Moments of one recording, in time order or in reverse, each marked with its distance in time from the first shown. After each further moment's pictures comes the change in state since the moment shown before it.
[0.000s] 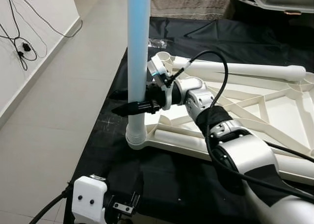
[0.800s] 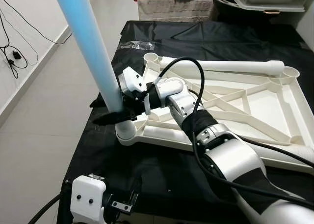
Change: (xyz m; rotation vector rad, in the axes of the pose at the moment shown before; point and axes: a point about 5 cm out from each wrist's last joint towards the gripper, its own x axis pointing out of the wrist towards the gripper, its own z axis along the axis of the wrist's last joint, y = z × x) left arm 0.001 0.004 0.002 0.018 -0.016 0.024; right arm 0.039 -0.005 -0.007 -0.122 0.136 -0.113
